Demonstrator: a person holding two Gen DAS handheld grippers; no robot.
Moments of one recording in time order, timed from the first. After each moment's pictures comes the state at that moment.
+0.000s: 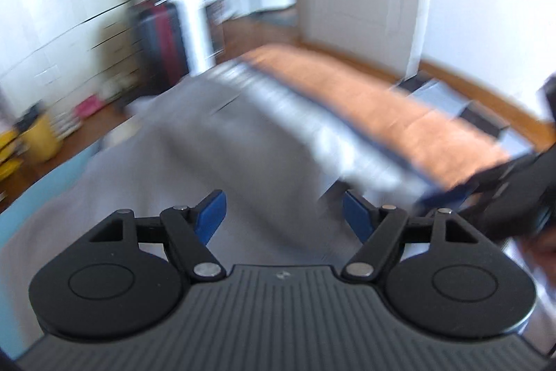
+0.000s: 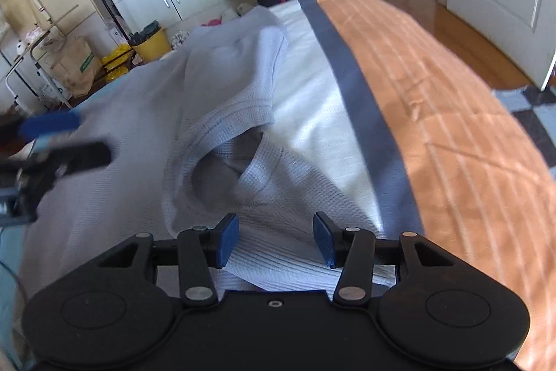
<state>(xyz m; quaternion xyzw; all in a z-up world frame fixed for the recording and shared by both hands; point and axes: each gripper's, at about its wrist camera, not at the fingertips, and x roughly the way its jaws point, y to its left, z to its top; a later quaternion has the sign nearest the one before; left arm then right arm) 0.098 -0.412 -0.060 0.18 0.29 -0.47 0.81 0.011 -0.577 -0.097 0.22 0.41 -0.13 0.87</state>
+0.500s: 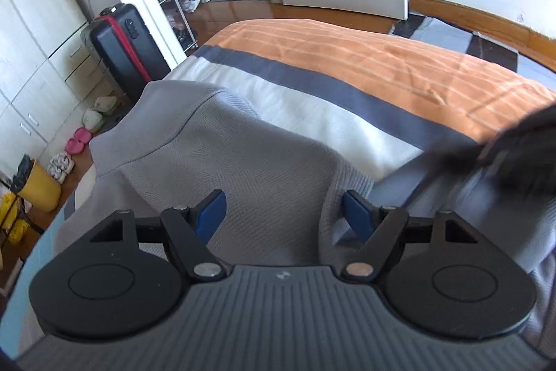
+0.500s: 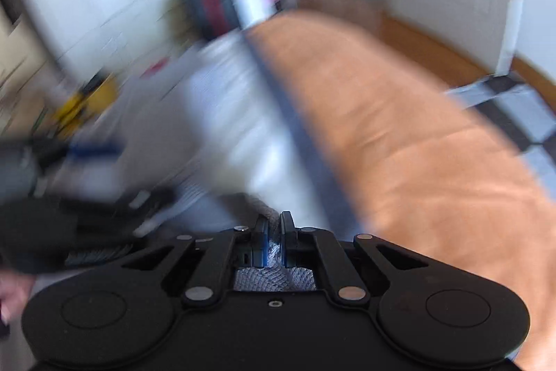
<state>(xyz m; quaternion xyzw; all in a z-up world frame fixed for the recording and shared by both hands) 0.146 -0.513 -0.126 0.33 0.29 -0.45 0.78 0.028 -0.634 -0.102 0.25 0.35 -0.27 0.86</state>
